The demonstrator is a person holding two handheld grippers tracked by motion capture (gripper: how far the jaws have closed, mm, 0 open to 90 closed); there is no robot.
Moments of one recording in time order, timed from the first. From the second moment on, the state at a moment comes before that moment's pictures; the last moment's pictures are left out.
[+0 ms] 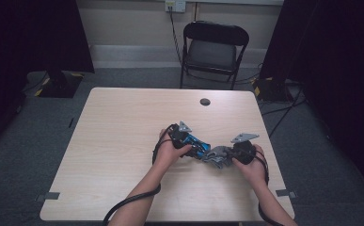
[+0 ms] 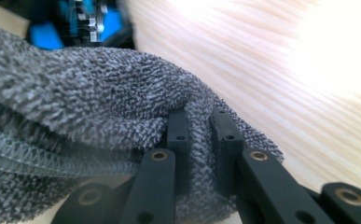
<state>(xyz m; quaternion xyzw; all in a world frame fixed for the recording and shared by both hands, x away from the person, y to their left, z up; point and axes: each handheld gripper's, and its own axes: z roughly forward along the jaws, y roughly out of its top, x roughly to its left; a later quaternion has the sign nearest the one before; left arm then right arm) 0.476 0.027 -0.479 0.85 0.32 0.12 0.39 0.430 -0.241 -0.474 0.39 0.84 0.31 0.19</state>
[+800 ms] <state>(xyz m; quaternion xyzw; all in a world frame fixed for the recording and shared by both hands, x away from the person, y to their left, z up) 0.476 0.027 -0.479 0.85 0.32 0.12 0.39 0.439 -0.265 -0.469 0.44 0.80 0.33 0.23</state>
